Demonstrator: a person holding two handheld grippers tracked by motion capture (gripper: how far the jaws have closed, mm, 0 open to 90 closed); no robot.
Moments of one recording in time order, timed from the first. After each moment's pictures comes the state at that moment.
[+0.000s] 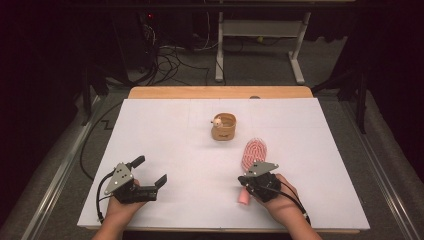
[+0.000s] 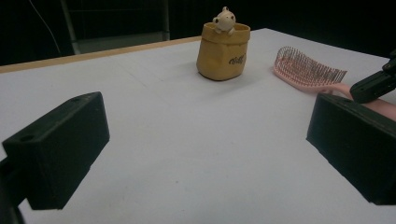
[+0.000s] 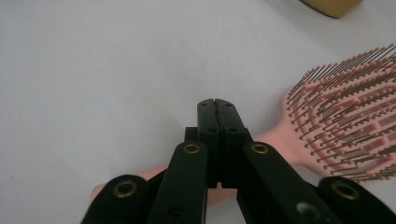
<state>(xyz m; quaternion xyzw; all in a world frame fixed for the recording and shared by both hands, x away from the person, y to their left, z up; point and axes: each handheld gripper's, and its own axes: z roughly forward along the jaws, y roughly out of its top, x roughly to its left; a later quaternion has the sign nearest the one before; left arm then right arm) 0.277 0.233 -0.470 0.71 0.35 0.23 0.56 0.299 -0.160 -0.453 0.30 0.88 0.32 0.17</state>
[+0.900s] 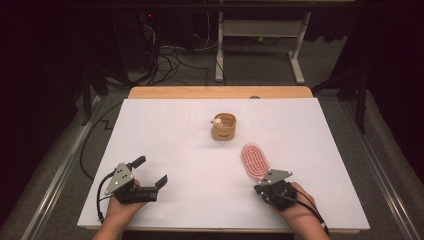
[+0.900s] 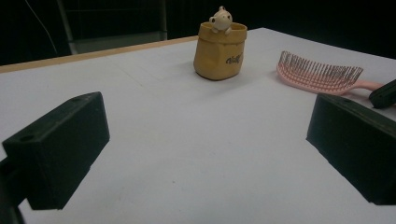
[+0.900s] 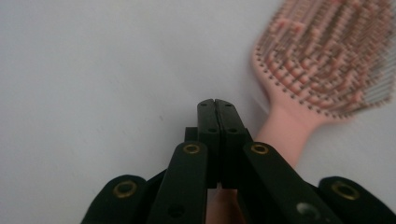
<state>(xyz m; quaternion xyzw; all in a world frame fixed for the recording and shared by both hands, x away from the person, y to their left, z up) 0.276 0.231 -0.470 0.72 0.35 0.23 0.56 0.282 -0.203 -0.461 0.32 0.89 0.27 0.16</state>
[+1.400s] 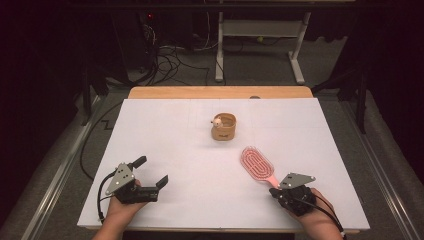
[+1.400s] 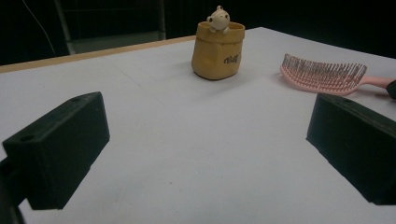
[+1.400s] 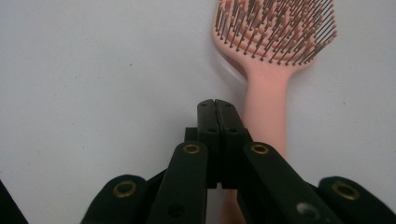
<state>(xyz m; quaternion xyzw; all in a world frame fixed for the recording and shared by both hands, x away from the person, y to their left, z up) 0.277 0.230 -0.470 0.72 0.35 0.23 0.56 0.269 -0.239 -0.457 0.34 0.88 0.28 0.16</state>
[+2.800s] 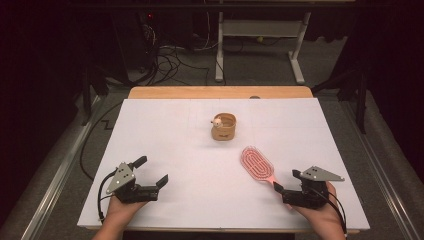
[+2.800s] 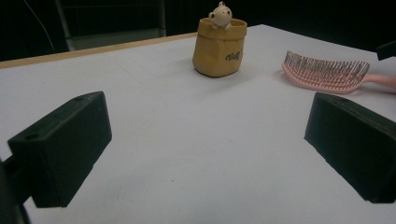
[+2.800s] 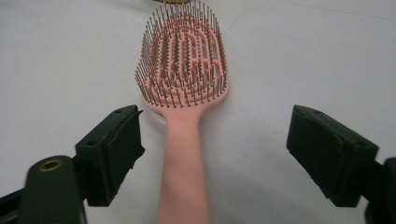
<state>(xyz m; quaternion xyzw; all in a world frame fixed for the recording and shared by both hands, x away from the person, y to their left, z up) 0.279 0.231 -0.472 0.72 0.35 0.22 0.56 0.277 -0.273 -0.457 0.45 0.77 0.40 0.20</state>
